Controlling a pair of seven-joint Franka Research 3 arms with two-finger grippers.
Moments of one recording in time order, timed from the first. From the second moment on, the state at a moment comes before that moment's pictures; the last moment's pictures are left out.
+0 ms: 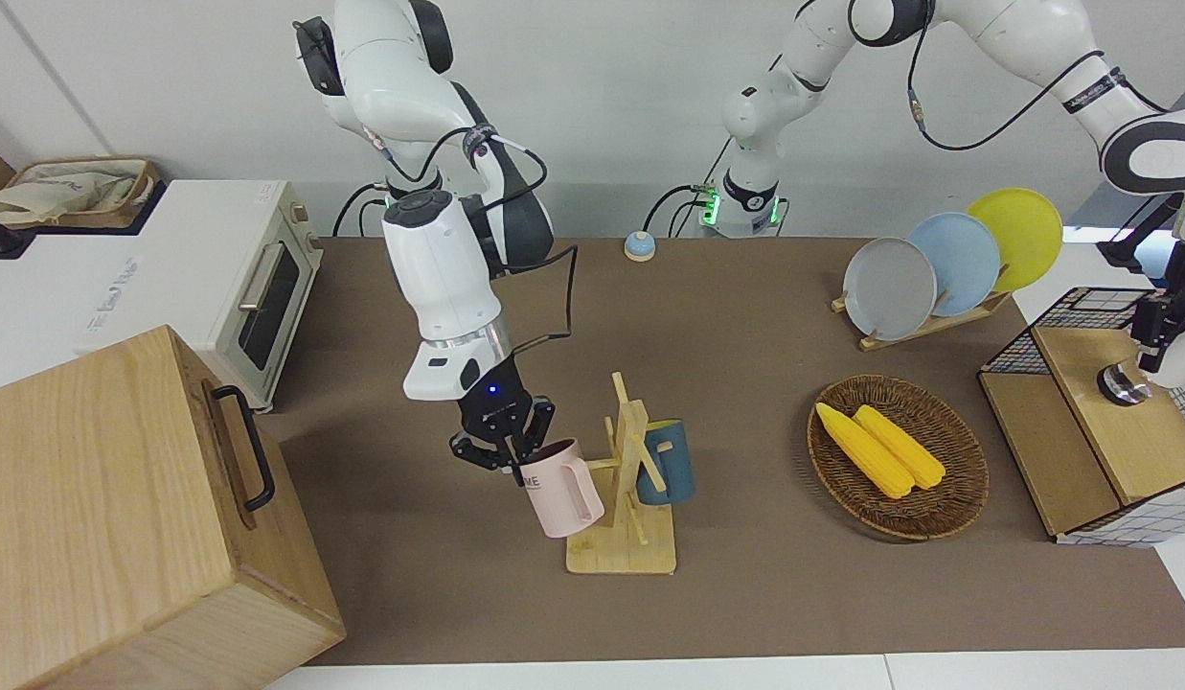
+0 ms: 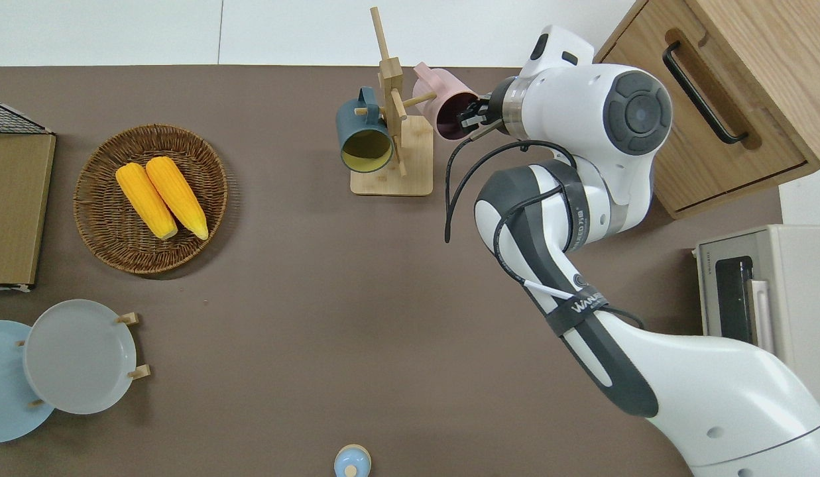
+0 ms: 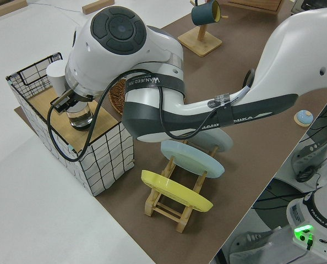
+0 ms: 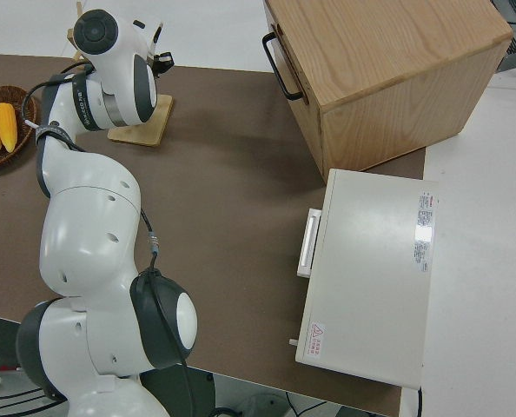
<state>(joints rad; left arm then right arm) 0.57 0.34 -0.01 -1.55 -0.45 2.35 0.74 0.26 0.57 0.05 -1.32 0.08 2.40 -0.19</state>
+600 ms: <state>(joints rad) 0.57 0.29 0.00 -1.49 -0.37 2.19 0.64 0.20 0.54 0.05 -1.31 0.08 2.31 -0.29</state>
